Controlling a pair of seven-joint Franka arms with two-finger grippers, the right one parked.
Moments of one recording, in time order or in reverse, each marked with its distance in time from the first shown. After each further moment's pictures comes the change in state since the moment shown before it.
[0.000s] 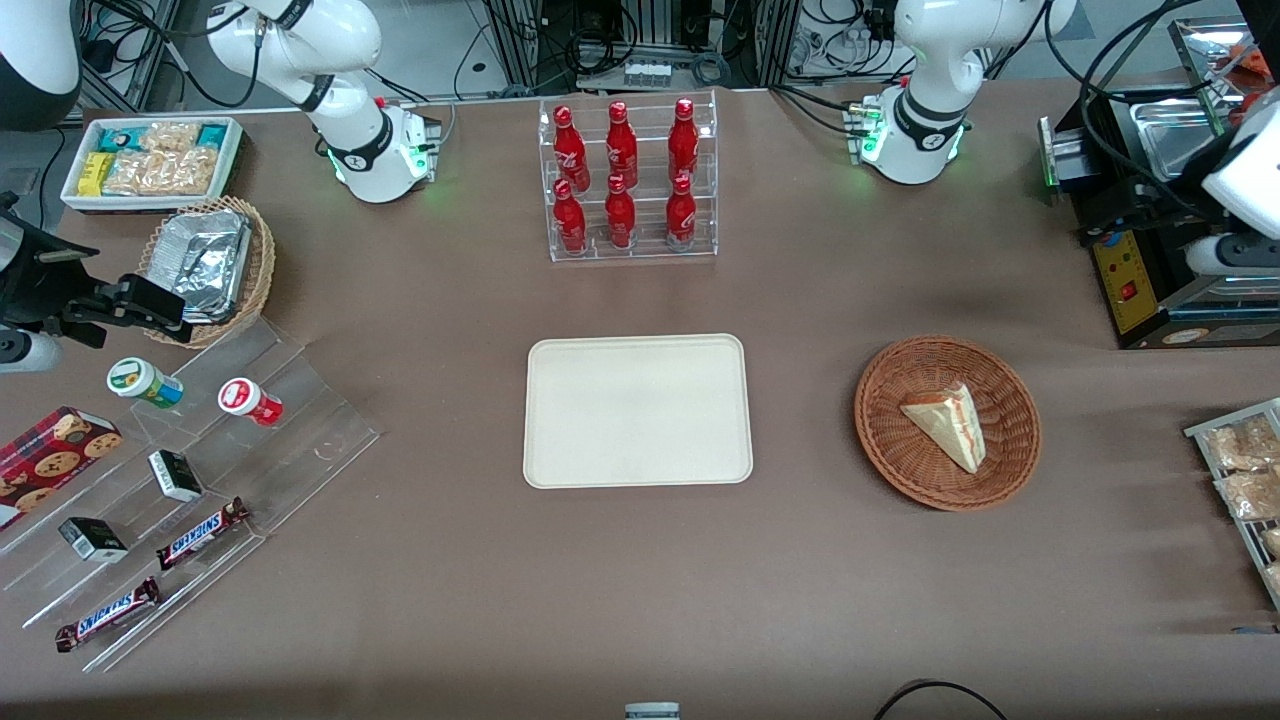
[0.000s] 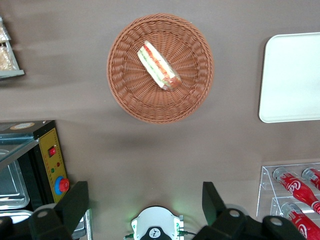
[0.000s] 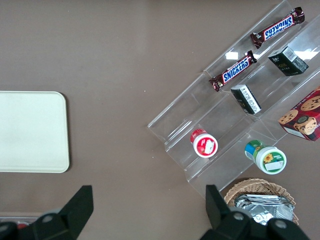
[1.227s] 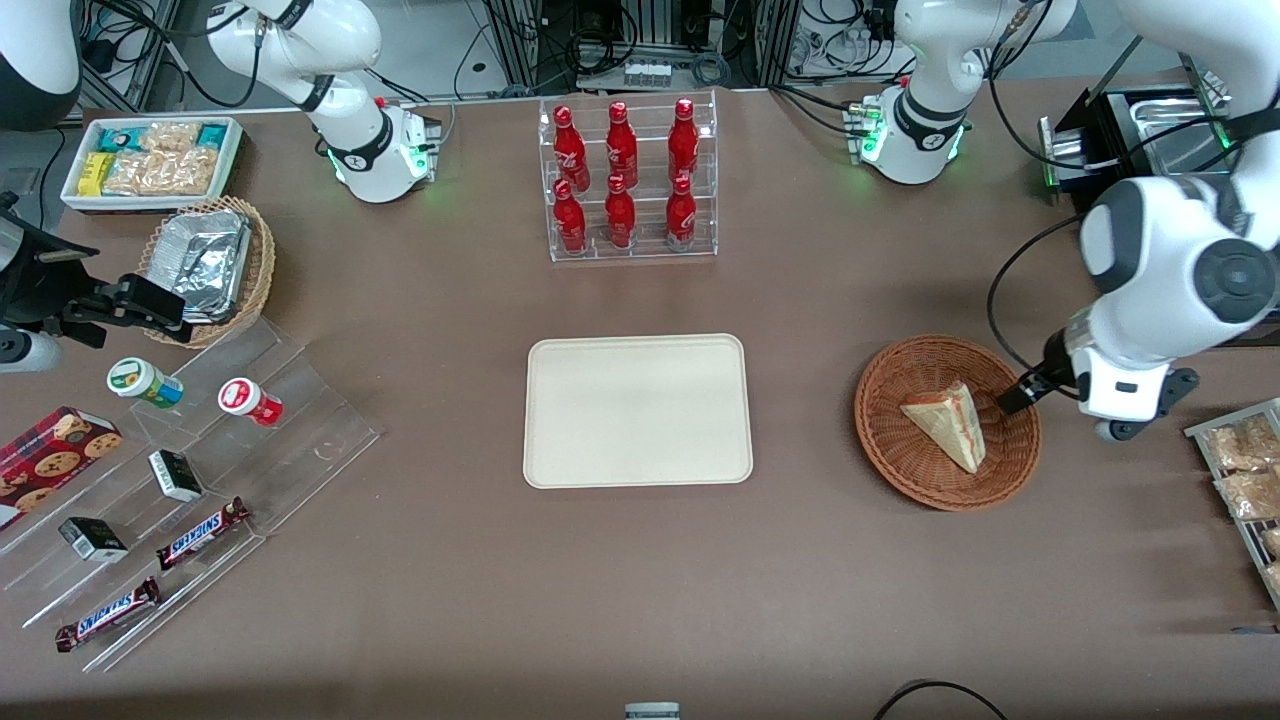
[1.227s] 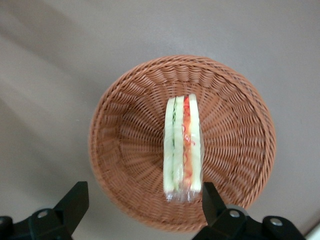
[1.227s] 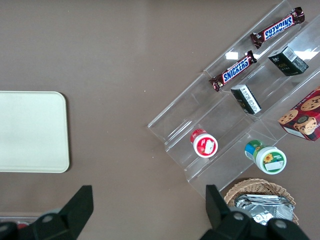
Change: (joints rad) arm -0.011 0.179 0.025 -0.521 0.060 0.798 -0.741
